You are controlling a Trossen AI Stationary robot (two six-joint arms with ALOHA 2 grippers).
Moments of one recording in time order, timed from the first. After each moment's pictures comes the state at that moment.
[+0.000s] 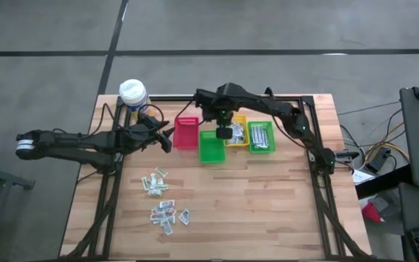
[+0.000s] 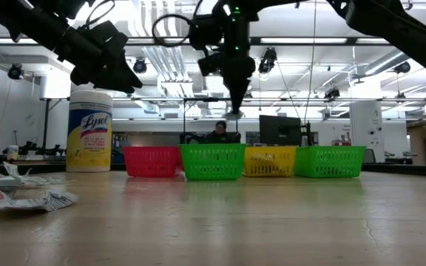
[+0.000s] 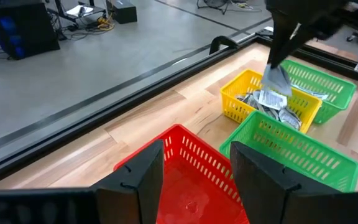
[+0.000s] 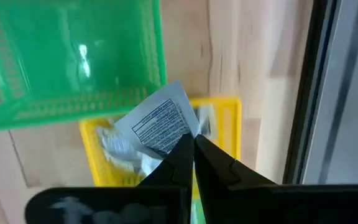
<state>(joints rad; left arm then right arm) 0.12 0.83 0.49 -0.05 -0.57 -0.33 -0.31 2.29 2.35 -1.52 0.16 -0.26</state>
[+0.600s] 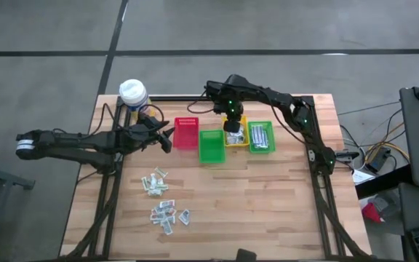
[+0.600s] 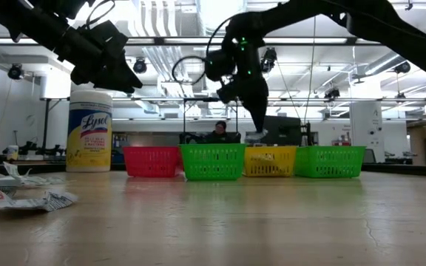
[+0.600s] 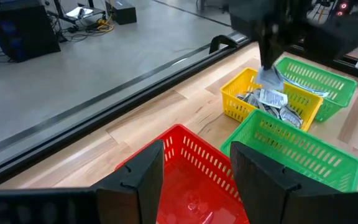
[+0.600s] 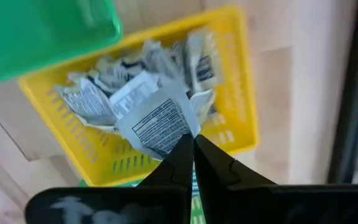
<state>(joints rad) 0.12 0.83 0.49 -0.05 -0.57 -0.32 -0.45 2.28 2.19 -1.56 0.05 -0.18</state>
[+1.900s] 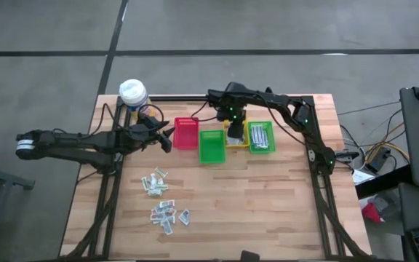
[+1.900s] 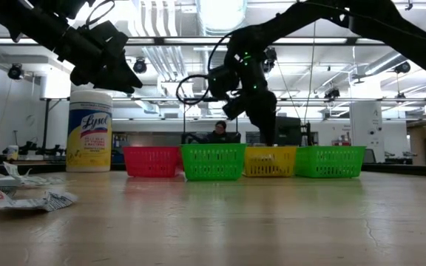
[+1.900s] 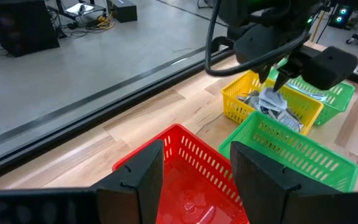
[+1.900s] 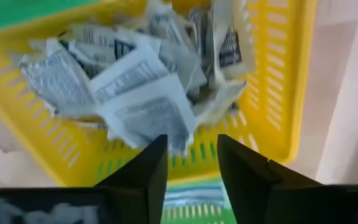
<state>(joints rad) 0.12 0.83 0.49 -0.05 -0.57 -0.35 -0.45 2.27 2.00 -1.48 0.05 -0.21</state>
